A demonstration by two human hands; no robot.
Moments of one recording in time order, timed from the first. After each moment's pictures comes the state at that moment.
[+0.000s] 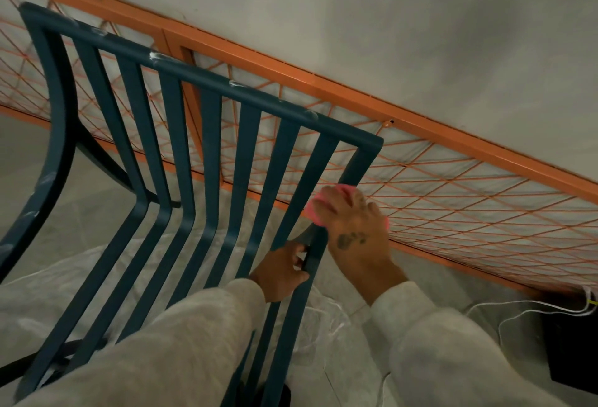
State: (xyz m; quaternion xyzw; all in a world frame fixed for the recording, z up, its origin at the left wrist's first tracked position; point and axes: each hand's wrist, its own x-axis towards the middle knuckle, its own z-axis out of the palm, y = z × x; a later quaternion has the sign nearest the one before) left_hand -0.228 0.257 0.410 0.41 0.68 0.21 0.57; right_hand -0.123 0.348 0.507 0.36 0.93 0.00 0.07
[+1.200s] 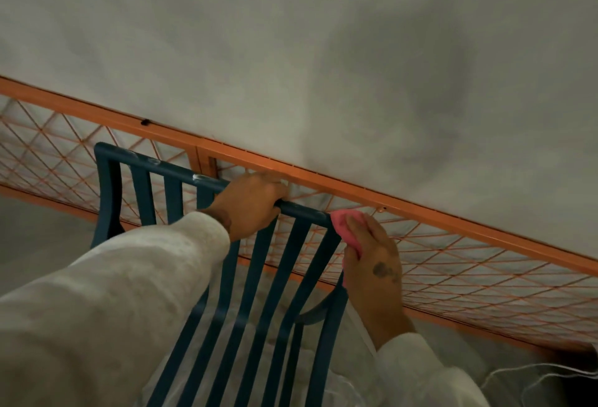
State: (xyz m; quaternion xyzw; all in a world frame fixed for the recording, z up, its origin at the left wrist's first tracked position) left_hand -0.407 0.363 0.597 0.73 0.67 0.11 0.08; right_hand -0.168 0.376 0.552 0.54 0.79 -0.14 -0.26
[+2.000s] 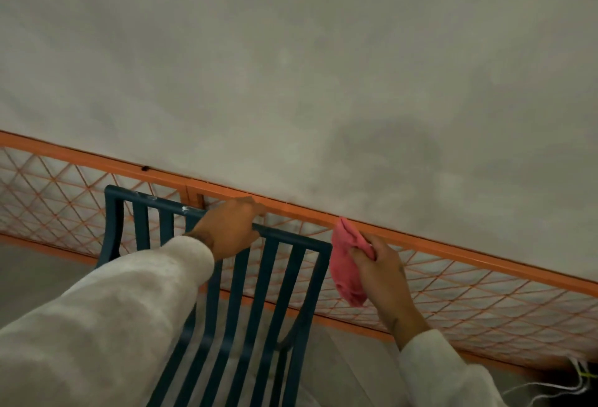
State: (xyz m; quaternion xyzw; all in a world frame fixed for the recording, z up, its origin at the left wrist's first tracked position) left_hand -0.365 0.325 0.671 0.67 0.72 0.11 0.12; right_hand -0.099 0.361 0.668 0.53 0.64 -0.46 -0.31
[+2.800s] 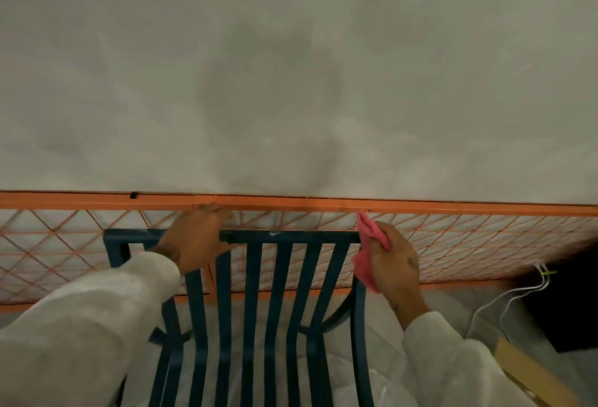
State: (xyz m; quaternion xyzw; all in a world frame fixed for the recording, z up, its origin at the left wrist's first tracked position) left_hand -0.528 0.337 0.626 0.73 0.66 0.06 0.14; right_hand -0.207 0.352 0.620 0.70 0.53 -0.30 -0.36
